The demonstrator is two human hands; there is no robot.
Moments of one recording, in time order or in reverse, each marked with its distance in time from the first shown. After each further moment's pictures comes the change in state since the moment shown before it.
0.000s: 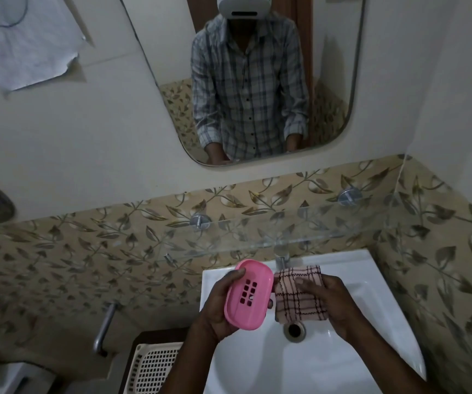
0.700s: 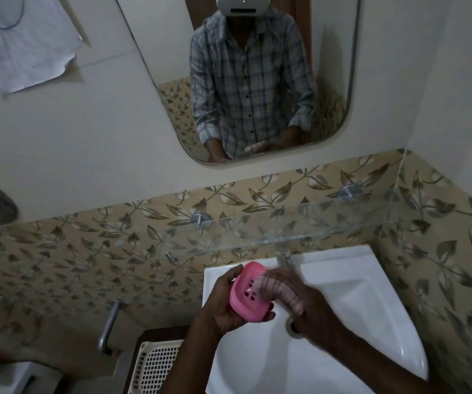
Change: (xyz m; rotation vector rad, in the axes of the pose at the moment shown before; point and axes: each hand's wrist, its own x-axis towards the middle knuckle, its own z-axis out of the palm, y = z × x) left_hand 0.005 0.002 0.003 -0.116 0.099 -0.158; right_hand -0.024 0.005 0.043 -0.694 -0.215 -0.850
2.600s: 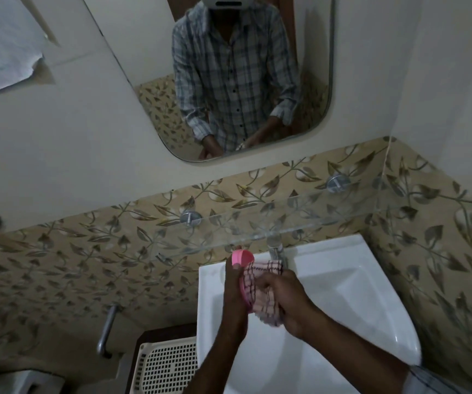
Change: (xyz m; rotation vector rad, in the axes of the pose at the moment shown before) left_hand 0.037 -0.046 0.010 0.282 0.404 0.611; right_hand 0.033 -0.020 0.023 0.779 0.267 1.014
